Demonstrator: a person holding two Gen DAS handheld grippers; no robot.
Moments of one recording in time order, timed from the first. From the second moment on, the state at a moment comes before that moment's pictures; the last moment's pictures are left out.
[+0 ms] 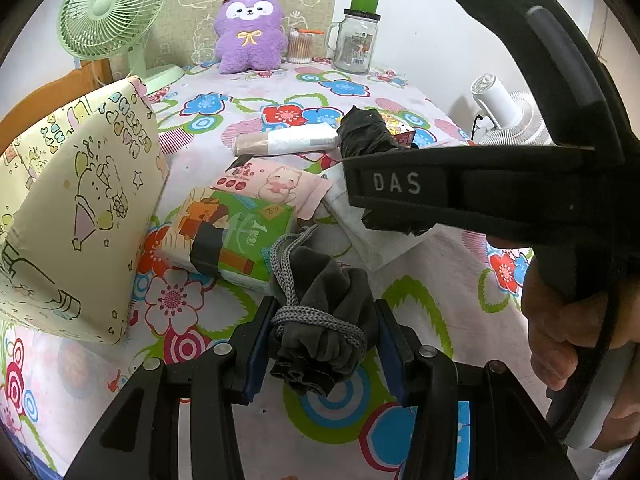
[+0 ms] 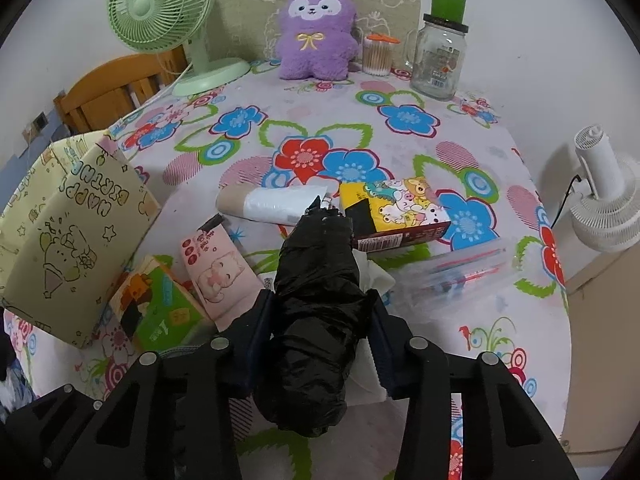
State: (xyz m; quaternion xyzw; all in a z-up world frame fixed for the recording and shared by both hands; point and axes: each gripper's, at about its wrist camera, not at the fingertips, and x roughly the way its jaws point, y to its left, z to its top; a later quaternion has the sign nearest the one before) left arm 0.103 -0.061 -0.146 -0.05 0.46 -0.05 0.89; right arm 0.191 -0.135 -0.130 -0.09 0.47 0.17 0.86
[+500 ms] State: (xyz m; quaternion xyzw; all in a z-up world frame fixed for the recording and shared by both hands) left arm 0.083 -0.053 -0.116 -0.04 0.43 -0.04 0.90; right arm 0.172 -0.137 -0.099 -0.08 0.44 0.17 0.88
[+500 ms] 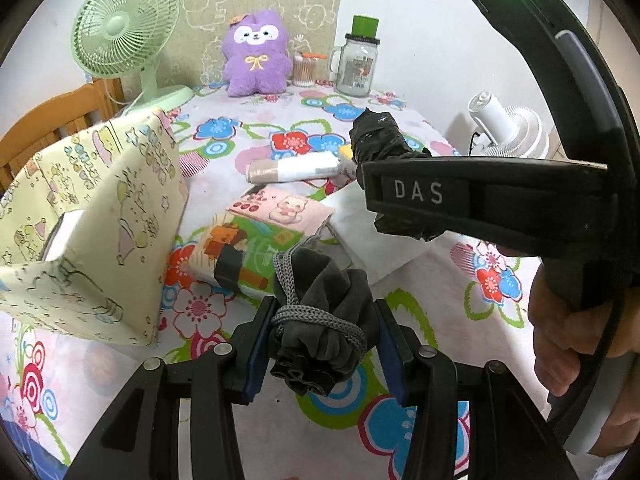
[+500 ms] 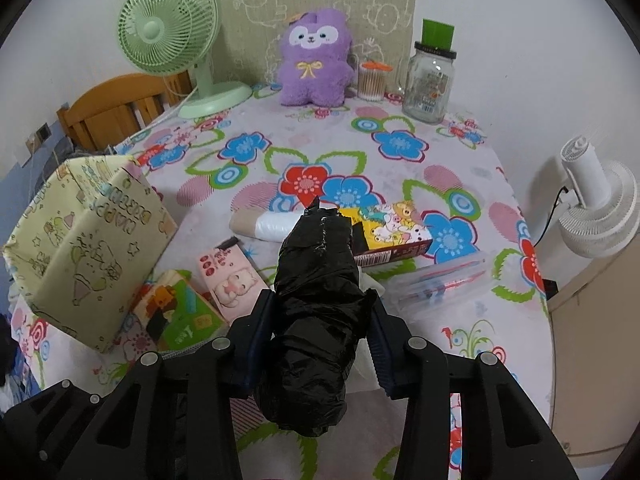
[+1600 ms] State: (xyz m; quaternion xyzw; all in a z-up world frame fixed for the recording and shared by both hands) left arm 0.038 0.025 -0.041 -0.06 0.33 0.03 0.94; right arm 0.113 -0.061 -0.005 -0.09 0.35 0.24 0.90
